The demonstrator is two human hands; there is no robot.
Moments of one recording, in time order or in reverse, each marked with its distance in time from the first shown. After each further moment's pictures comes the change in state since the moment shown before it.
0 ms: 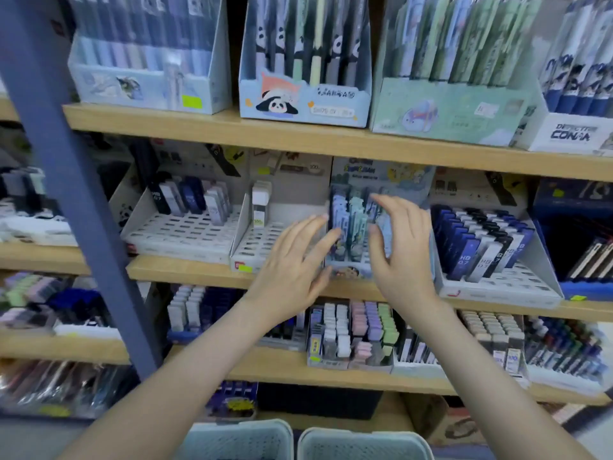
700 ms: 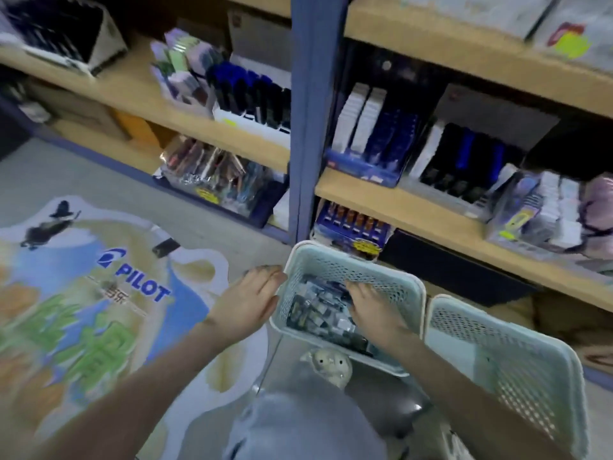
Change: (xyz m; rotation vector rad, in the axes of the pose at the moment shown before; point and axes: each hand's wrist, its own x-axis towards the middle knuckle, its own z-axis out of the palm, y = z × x) left_hand -0.461 -0.029 -0.074 -0.021 -0.626 -0.559; right_hand -0.356 -0.122 0.214 -0.086 -1.492 0.027
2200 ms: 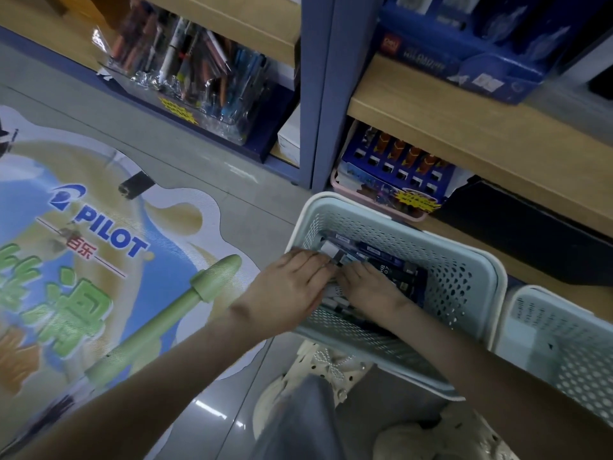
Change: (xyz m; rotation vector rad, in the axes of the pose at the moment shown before) left_hand 0.025 0.000 0.099 0.016 -0.165 0.110; right_hand 0.100 0.023 0.149 -0.262 0.292 -0.597
